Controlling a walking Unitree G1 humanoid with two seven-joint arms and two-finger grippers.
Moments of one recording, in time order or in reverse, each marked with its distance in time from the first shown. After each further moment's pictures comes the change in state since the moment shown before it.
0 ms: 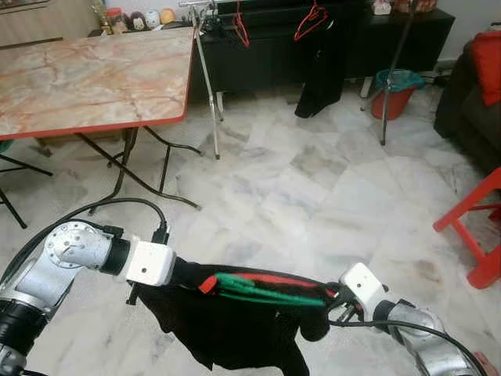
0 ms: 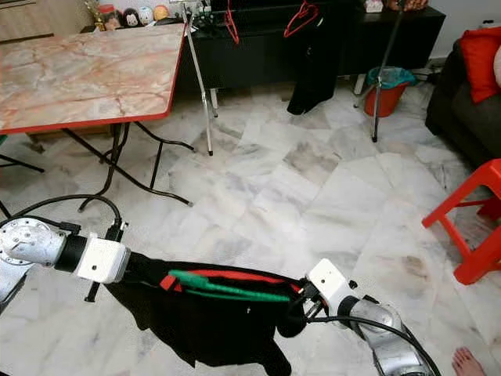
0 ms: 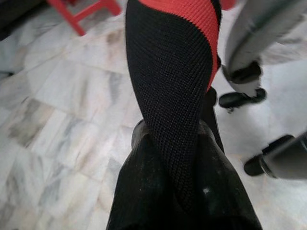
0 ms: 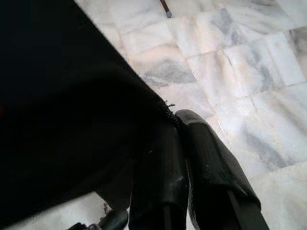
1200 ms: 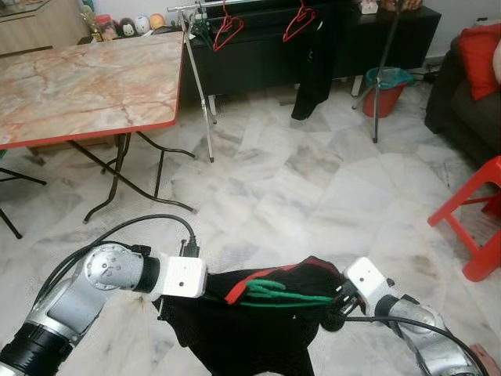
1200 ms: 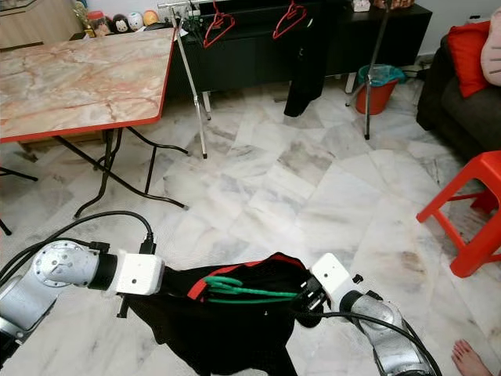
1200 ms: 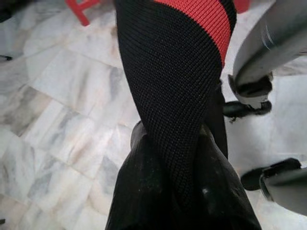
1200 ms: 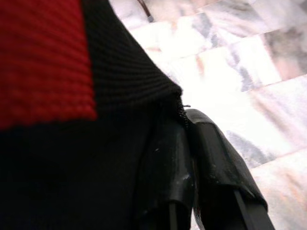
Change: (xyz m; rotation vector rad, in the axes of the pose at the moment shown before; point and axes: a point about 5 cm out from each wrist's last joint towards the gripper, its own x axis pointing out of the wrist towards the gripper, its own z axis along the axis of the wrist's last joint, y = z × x) left arm 0.038 -0.008 0.009 -0.127 0.019 0.121; right arm -0.001 -0.007 0.006 -0.019 -0.023 -0.073
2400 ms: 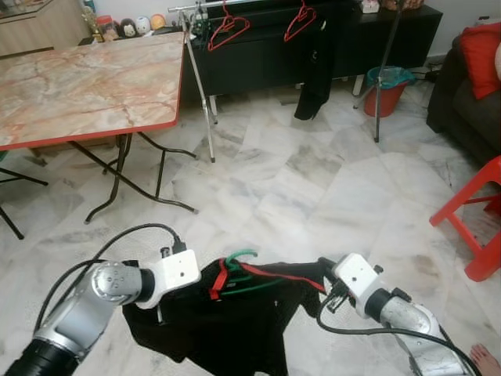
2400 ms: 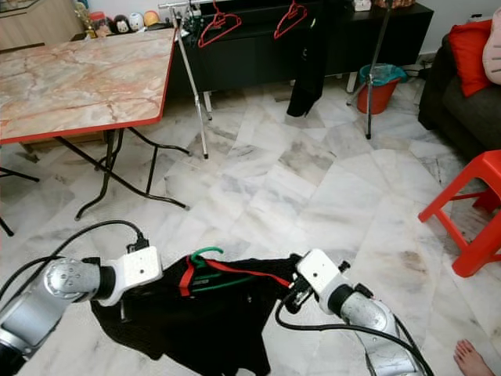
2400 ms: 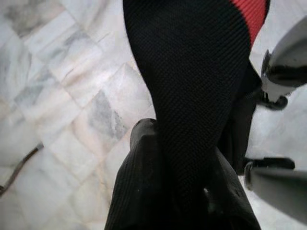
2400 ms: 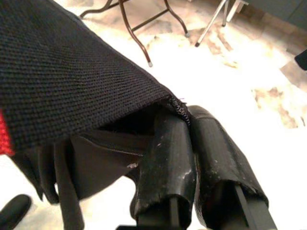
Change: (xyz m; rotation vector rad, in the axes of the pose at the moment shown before) left arm 0.008 -0.016 -0.036 -0.310 0.207 0.165; right arm -0.004 0.014 0.030 -0.114 -0.204 -0.030
